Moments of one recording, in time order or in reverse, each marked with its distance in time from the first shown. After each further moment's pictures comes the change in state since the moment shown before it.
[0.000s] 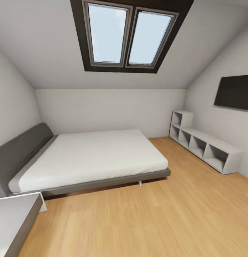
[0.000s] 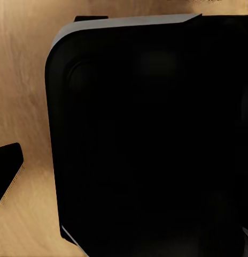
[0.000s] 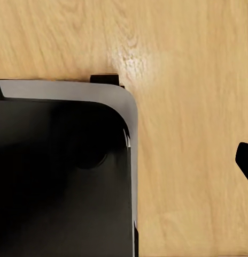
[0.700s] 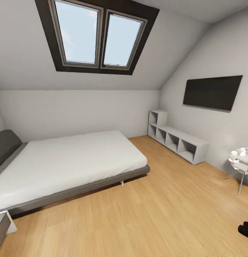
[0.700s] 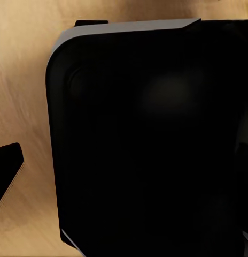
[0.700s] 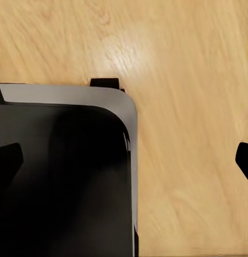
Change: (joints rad) left arm 0.000 0.000 0.000 0.000 0.000 0.000 0.000; right arm 0.000 0.000 0.000 0.000 0.000 0.000 0.000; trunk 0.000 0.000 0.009
